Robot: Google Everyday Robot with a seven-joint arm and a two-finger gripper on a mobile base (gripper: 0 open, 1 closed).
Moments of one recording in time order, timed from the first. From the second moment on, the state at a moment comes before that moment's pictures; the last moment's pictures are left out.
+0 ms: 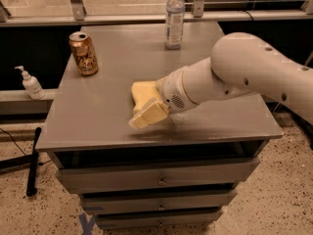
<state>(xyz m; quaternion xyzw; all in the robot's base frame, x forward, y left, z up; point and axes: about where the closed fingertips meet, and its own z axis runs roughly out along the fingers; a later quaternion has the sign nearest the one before) 0.526 0.016 0.844 -0.50 0.76 0.22 0.36</state>
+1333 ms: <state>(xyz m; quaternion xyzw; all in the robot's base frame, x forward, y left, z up) 0.552 -0.030 0.871 -0.51 0.75 0.16 0.40</state>
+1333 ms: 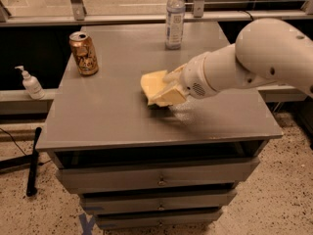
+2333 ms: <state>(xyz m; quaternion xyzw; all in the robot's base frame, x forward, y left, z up) 0.574 -0.070 0.911 -0.52 0.73 0.10 0.43</state>
